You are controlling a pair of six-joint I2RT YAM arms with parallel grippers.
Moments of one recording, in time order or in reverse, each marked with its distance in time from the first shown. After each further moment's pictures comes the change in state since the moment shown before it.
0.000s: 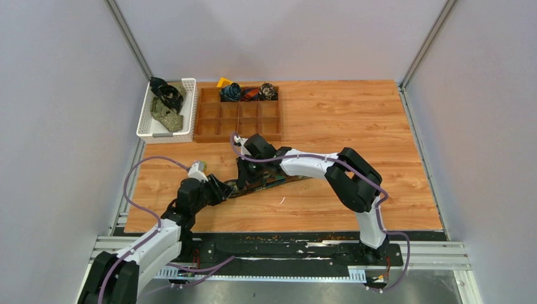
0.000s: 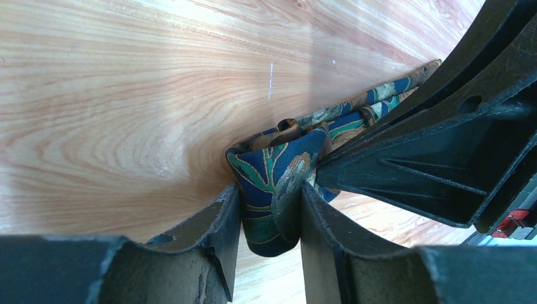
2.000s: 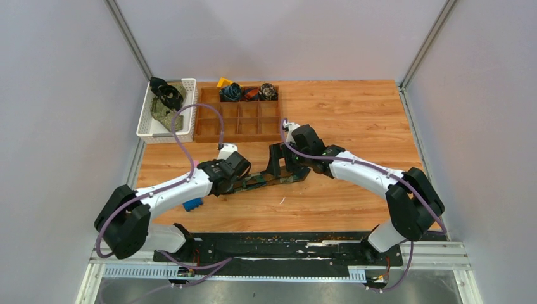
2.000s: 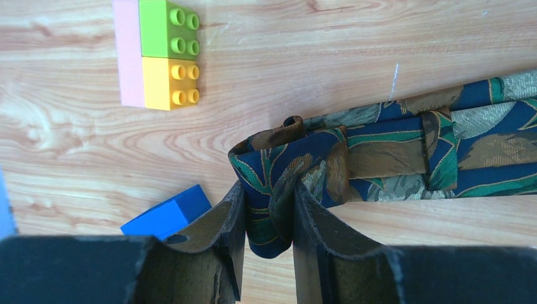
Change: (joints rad) left arm -0.410 0.519 0.715 -0.900 -0.748 0.229; right arm -0.209 -0.476 -0.361 -0.035 0.151 -0.060
